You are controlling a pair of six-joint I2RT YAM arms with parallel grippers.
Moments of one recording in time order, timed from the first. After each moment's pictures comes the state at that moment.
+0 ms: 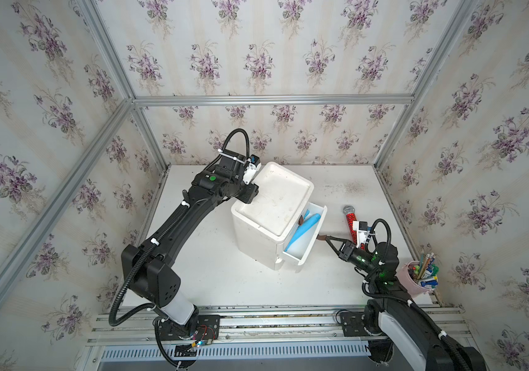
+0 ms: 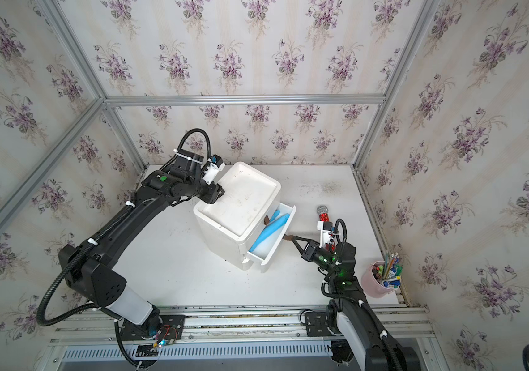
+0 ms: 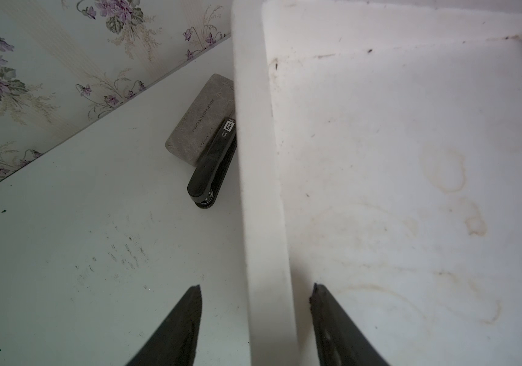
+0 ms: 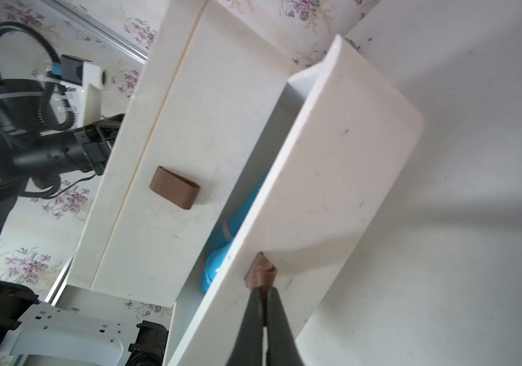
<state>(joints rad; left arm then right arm) -0.43 1.62 1.64 -0.88 0.07 0.17 0.04 0.76 0.07 0.45 -0.79 0.85</state>
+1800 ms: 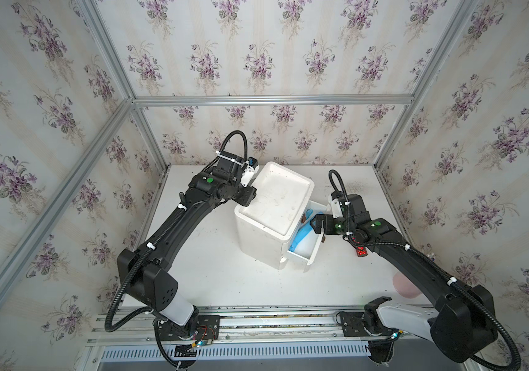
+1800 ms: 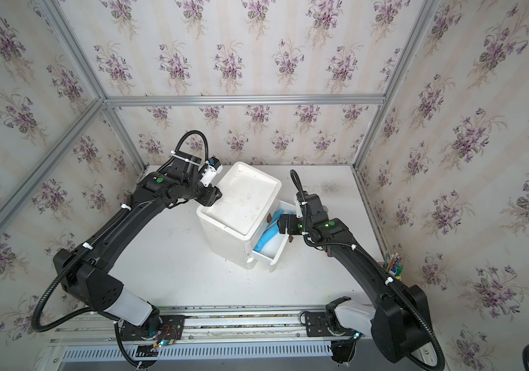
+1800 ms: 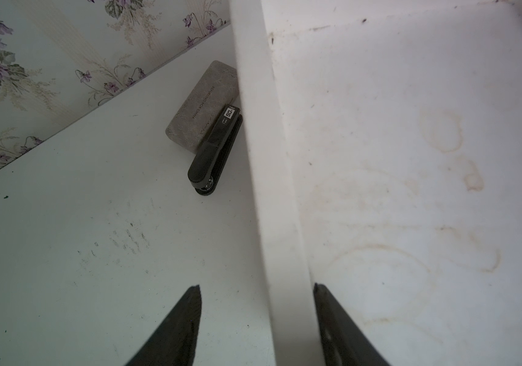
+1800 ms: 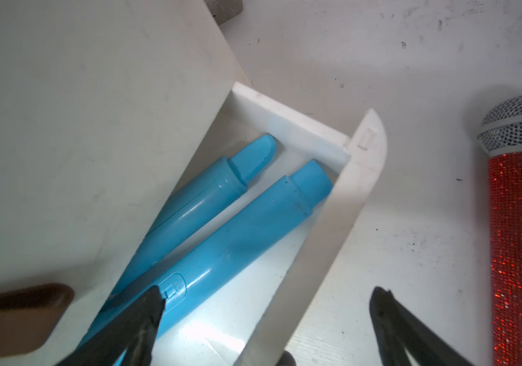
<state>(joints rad) -0.42 1.59 1.62 -0.92 0.07 0.17 0.44 1.22 0.91 -0.58 -0.06 0.36</state>
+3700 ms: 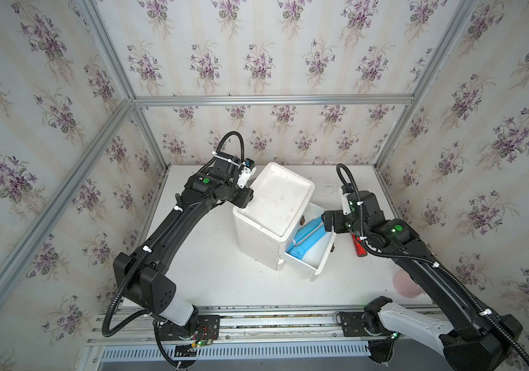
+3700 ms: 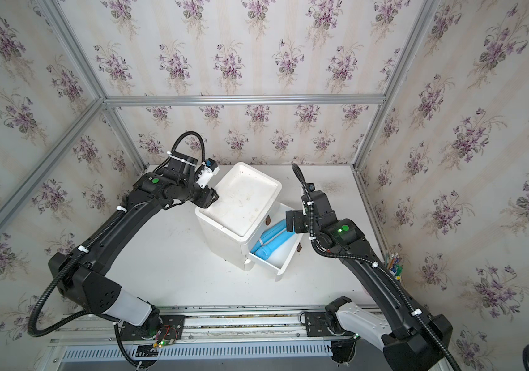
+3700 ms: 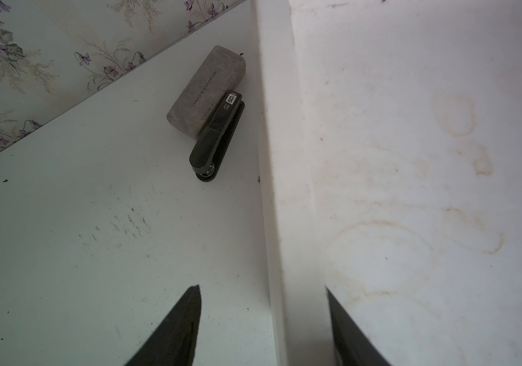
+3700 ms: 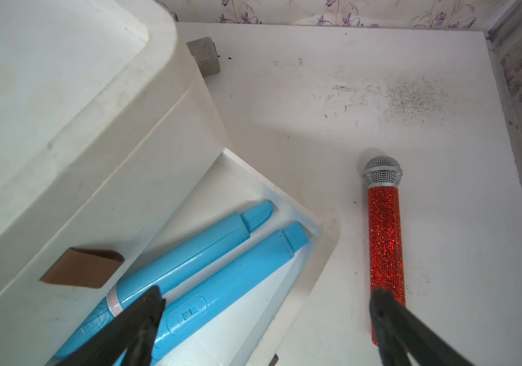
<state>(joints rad) -0.41 1.56 1.62 -0.96 0.07 0.17 0.49 1.06 1.05 -0.76 0.17 0.27</state>
